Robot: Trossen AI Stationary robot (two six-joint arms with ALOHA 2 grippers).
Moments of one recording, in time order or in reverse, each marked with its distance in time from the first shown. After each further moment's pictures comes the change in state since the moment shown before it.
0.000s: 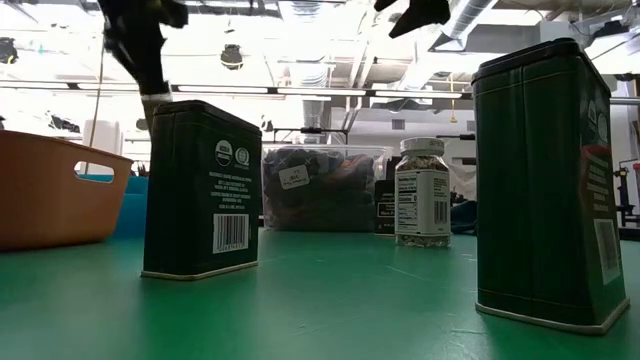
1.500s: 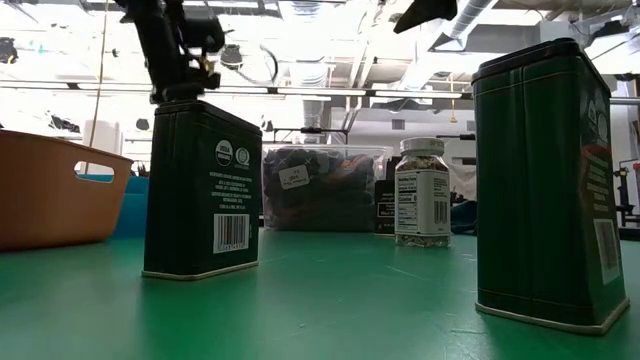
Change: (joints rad) left arm 0.455 0.179 -0.076 0.330 0.195 0.497; right arm 0.073 0.000 0.000 -0.040 0.002 0.117
